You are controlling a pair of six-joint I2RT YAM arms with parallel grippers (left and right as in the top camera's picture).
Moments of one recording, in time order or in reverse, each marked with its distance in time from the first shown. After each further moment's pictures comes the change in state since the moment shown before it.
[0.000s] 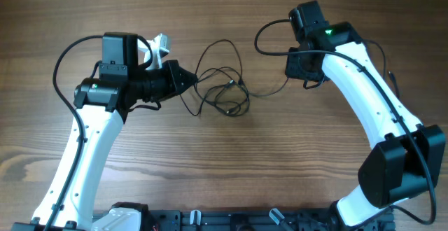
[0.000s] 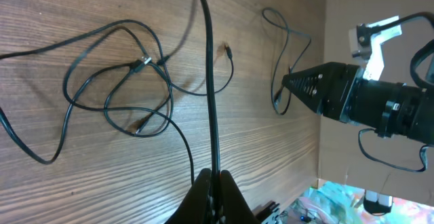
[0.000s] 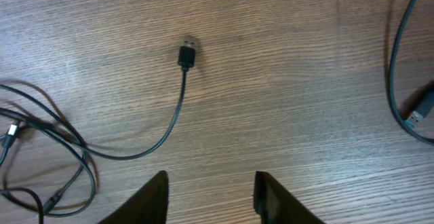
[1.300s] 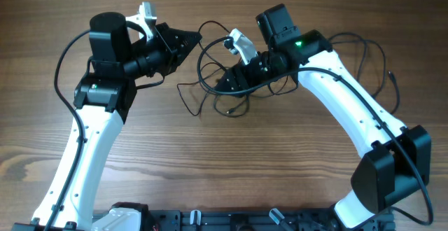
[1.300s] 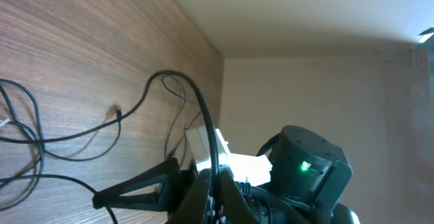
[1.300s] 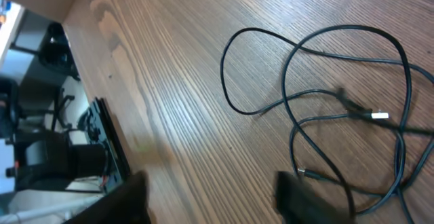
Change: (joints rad) left arm 0.000 -0.002 0.000 0.510 0.077 -0.607; right arm 0.164 0.002 0.000 0.202 -0.871 -0.583
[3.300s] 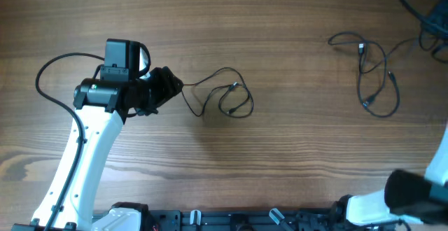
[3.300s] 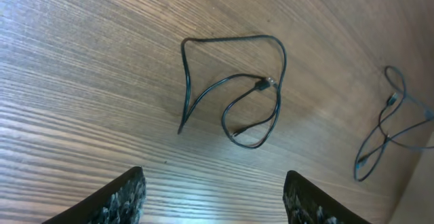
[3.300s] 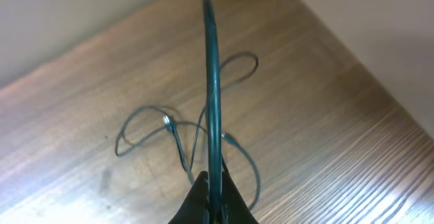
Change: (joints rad) left arm 0.000 -0.002 0.000 -0.687 -0.463 0.424; right arm -0.754 -0.097 0.493 -0.334 0.932 0.349
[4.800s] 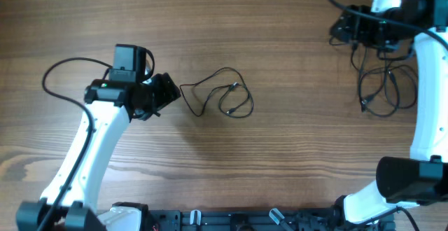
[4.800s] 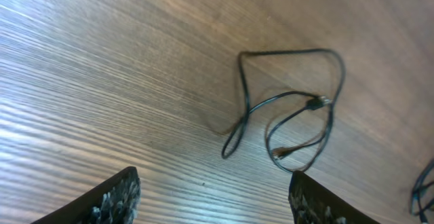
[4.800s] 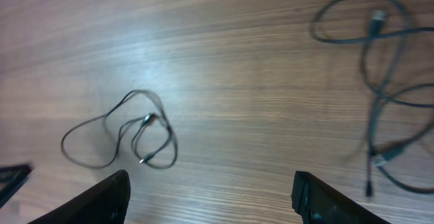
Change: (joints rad) left arm 0.000 0.065 -0.092 0.087 -0.101 0.011; right arm 0.219 0.079 -0.001 -0.192 -0.543 -0.150
